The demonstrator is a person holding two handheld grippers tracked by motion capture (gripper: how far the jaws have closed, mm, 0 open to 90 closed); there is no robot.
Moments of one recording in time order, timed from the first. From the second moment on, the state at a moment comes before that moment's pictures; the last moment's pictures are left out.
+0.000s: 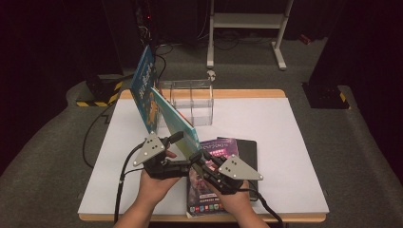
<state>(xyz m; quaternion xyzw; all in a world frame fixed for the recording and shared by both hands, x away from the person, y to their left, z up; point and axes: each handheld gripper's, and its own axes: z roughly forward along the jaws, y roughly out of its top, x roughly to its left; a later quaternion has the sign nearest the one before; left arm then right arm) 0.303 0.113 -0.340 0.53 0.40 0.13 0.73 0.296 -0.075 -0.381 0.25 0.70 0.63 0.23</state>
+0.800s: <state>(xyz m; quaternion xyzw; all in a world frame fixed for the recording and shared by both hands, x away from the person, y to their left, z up) 0.279 0.148 -0.345 0.54 0.41 0.18 0.72 0.281 -0.027 -0.387 0.20 0.72 0.64 0.19</state>
